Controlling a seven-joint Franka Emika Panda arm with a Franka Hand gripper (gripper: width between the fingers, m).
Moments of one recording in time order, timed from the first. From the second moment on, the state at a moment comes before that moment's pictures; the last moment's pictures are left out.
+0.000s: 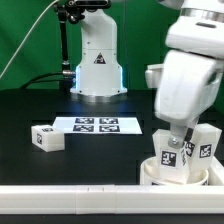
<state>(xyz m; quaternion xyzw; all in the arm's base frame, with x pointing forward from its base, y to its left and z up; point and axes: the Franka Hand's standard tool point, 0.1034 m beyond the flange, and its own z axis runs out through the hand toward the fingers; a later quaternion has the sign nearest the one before) 0.652 0.070 0.084 0.89 0.45 -0.04 0.09</state>
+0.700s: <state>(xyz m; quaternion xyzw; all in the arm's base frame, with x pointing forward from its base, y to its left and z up) 0.649 0.065 0.084 0.99 0.14 -0.03 0.07</state>
